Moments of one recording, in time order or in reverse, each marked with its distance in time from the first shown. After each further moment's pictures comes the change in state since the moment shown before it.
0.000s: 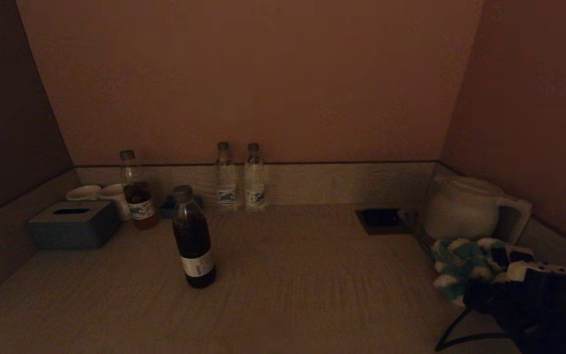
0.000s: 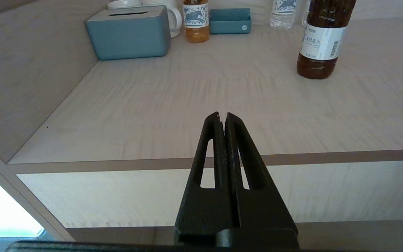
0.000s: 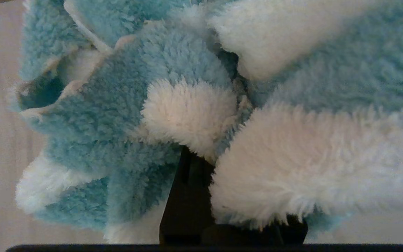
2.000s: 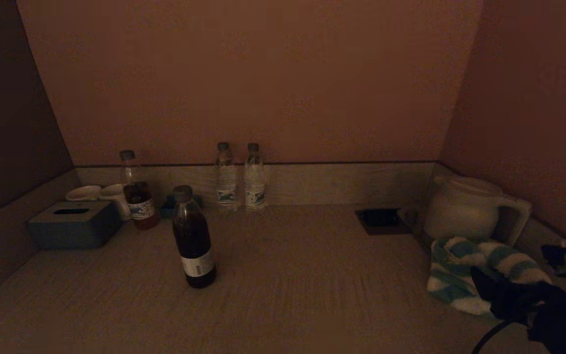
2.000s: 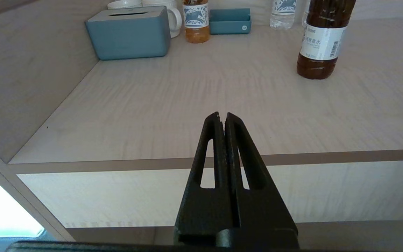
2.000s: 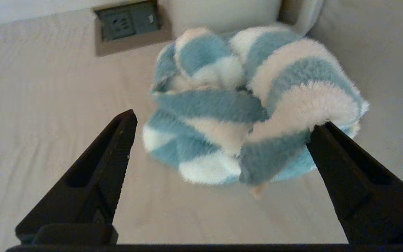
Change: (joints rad) left arm 0.000 0.000 0.000 0.000 0.000 0.000; right arm 0.077 -0.568 0.189 0.227 0.077 0.022
